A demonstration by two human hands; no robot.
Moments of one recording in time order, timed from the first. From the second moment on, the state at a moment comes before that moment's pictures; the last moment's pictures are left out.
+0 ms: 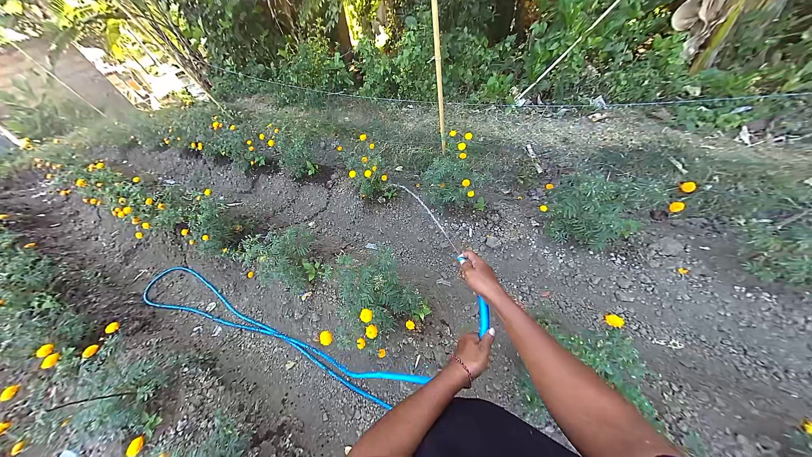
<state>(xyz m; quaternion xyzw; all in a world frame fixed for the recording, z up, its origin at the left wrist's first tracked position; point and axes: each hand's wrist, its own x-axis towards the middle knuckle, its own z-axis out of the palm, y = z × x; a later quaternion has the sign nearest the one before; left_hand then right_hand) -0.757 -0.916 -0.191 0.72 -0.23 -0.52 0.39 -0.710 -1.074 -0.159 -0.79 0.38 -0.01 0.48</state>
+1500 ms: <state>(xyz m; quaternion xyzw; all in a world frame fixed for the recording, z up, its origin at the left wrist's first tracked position) -0.749 -0.890 -0.190 0.70 -0.21 -0.56 0.38 -0.706 -1.053 -0.170 -0.77 0.41 0.02 0.49</state>
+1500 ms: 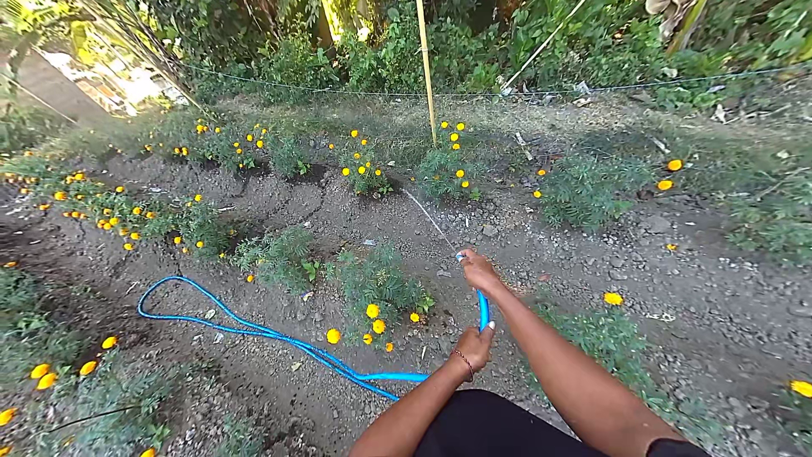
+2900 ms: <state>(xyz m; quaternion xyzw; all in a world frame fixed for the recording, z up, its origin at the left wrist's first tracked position) -0.731 -0.880 -0.185 0.72 -0.19 -0.53 0.40 -0.674 -1.035 -0.157 -0.79 0.35 0.02 0.50</state>
